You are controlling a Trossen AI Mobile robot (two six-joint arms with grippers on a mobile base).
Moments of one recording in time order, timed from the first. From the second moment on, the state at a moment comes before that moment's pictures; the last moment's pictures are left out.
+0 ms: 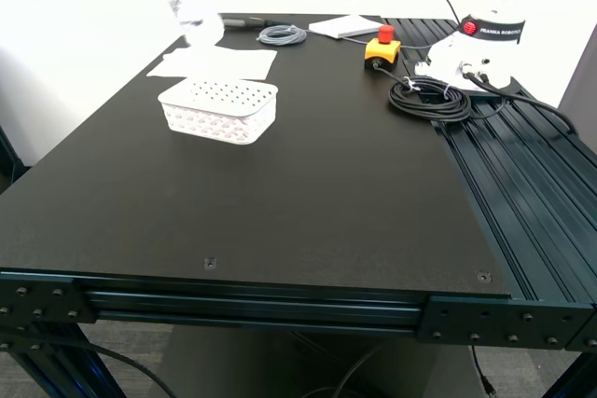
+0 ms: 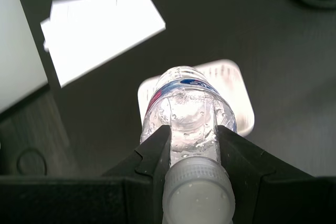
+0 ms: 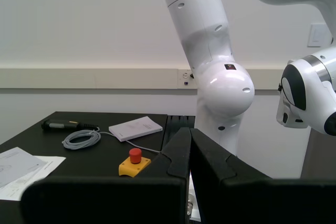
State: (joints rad) arm 0 0.00 1.05 0.52 0.61 0.00 0.00; arm 1 -0.26 1.67 1.55 -0.74 0.04 0.35
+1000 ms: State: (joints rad) arm 0 0.00 1.05 0.52 0.61 -0.01 0.00; arm 1 -0.26 2.14 2.01 -0.97 0.06 0.35
